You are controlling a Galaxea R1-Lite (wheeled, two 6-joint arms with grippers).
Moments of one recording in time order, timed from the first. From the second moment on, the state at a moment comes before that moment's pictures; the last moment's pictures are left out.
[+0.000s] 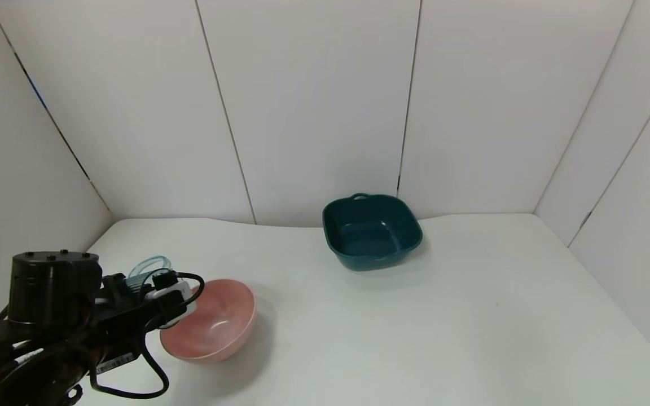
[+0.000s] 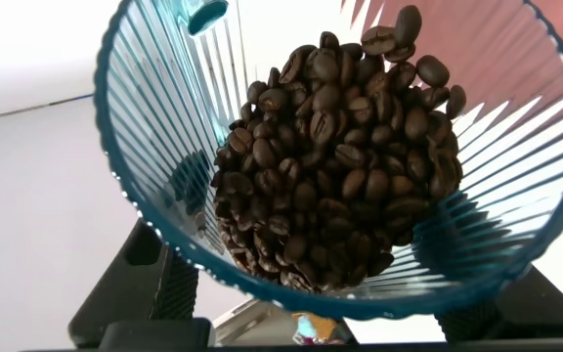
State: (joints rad) left arm -0.21 1.52 -0.44 -0.50 0.52 1.14; right arm 0.00 0.00 0.00 0.00 0.00 0.01
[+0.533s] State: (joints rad) left arm -0.28 1.55 -0.45 -0.50 0.65 1.21; right arm 0.00 0.00 0.00 0.00 0.00 0.01
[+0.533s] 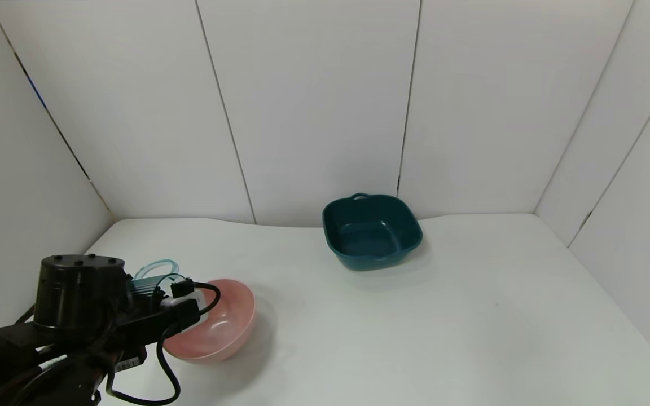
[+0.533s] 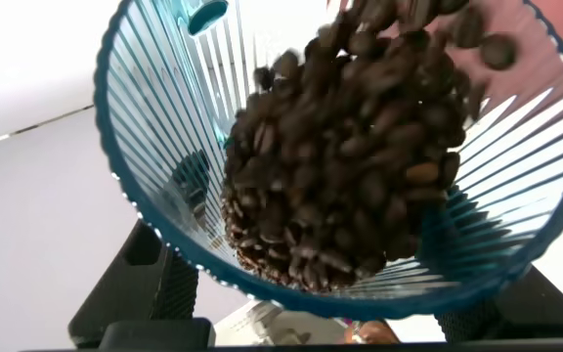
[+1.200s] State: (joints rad) left arm -0.33 1.59 -0.46 -0.50 0.78 1.25; right arm 0.00 0.00 0.00 0.00 0.00 0.01
